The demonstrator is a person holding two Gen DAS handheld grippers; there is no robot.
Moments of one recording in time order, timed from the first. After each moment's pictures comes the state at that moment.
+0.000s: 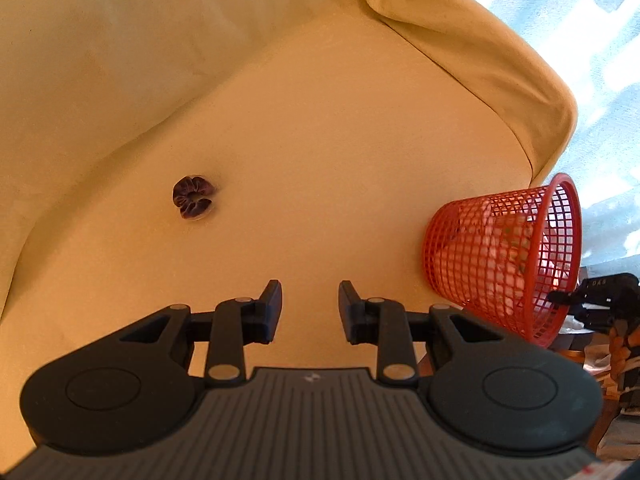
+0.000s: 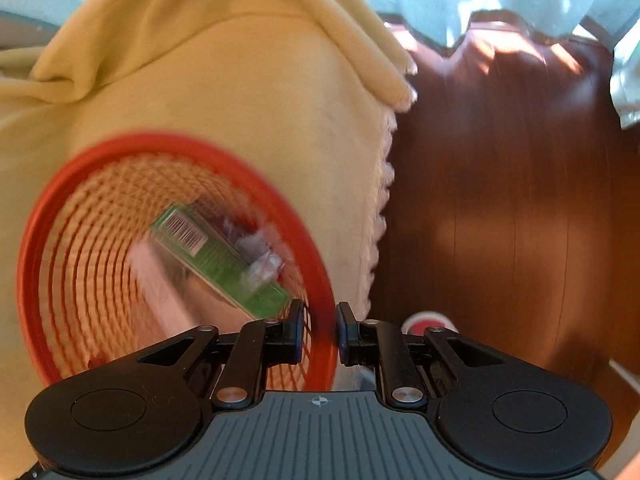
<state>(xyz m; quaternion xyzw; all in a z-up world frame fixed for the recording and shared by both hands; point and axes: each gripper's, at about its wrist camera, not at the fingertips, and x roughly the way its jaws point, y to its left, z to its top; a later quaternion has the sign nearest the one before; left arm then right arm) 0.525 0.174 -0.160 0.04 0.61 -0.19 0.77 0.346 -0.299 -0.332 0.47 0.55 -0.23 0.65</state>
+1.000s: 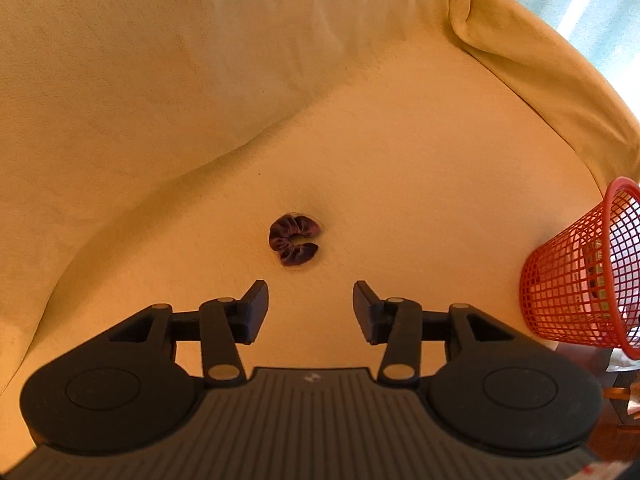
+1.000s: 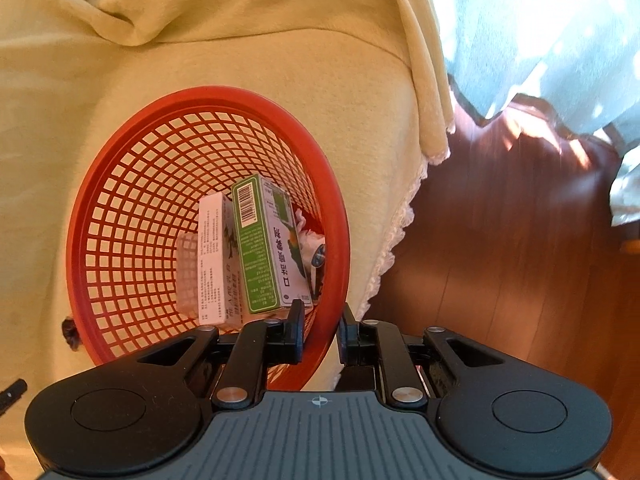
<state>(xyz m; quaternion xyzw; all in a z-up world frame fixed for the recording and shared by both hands) 0.596 0.255 -0.223 0.05 0.57 -0.13 0.81 0.409 -0.244 -0.295 0.34 0.58 -0.23 0.71</state>
